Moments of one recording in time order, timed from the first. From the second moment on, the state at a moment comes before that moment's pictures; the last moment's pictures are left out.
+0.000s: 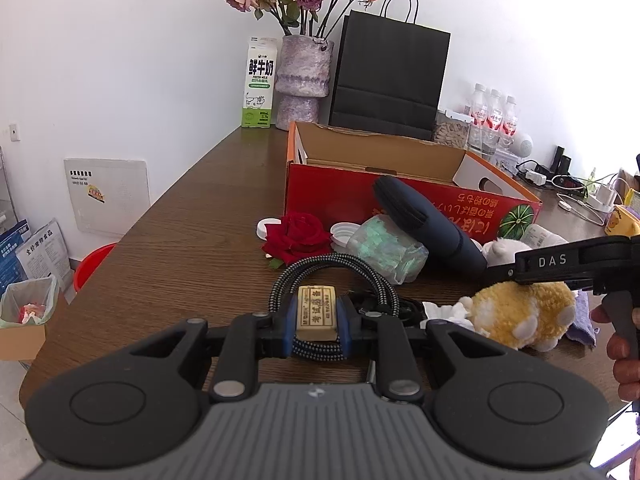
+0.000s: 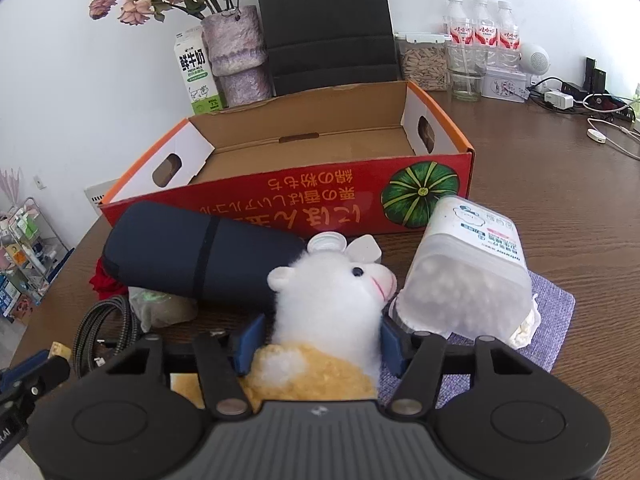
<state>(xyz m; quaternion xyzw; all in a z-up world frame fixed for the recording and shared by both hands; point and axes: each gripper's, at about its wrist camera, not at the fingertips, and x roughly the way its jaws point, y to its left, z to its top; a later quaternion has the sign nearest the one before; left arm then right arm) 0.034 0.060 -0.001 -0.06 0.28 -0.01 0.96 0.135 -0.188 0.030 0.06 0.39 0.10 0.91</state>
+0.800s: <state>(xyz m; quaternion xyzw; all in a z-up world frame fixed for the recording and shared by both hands) 0.036 0.041 0.039 -0.04 0.22 -0.01 0.97 0.097 -0.233 0.087 0.11 0.25 0.14 0.95</state>
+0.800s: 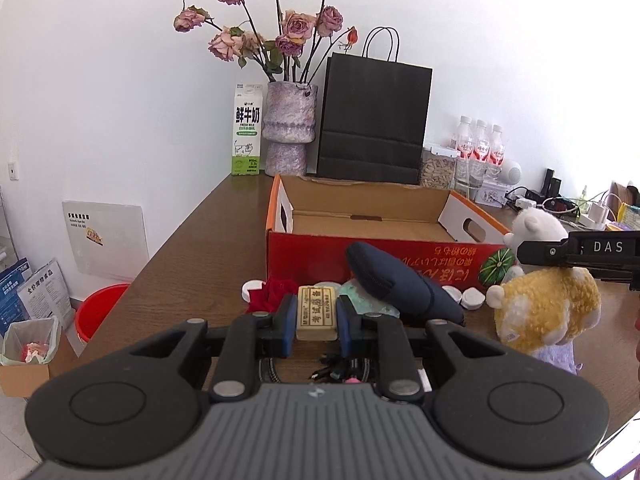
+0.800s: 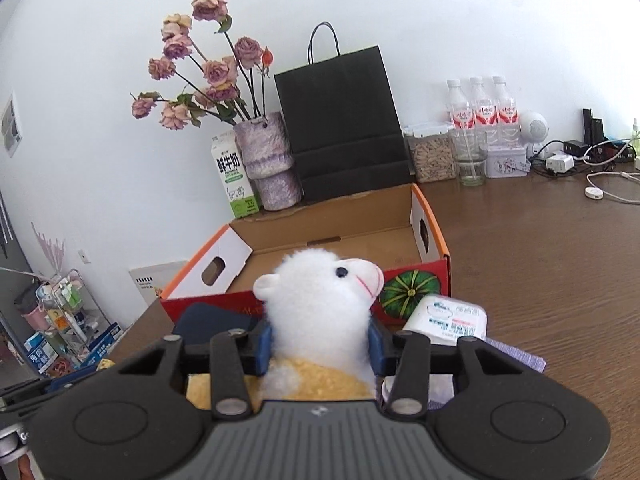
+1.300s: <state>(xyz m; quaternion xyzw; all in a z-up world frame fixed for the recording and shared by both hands) 0.108 0.034 0.092 -0.07 0.14 -0.02 0.99 0.162 -0.215 0.125 0.10 0.13 0.13 0.98</state>
